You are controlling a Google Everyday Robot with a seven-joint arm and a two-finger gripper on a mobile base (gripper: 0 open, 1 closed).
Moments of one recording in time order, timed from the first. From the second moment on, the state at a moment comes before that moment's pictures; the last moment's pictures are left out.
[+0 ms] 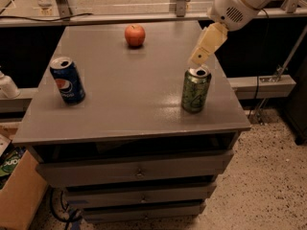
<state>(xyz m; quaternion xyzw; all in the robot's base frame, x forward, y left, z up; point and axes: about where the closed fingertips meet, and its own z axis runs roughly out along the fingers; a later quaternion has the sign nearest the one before) 0.612 -0.129 0.966 -0.55 0.78 0.07 0.28</state>
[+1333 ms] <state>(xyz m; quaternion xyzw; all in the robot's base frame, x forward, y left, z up) 0.657 -0.009 0.982 -0.46 0.79 0.10 0.39</state>
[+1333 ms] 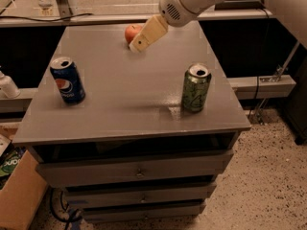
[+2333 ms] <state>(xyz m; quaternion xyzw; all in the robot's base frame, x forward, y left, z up) 0.696 -0.008 0.963 -0.47 0.78 0.09 0.40</state>
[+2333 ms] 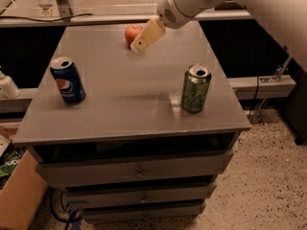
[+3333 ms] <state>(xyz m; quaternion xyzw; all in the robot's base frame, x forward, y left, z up) 0.793 0.003 0.904 -0.42 0.81 0.09 0.41</state>
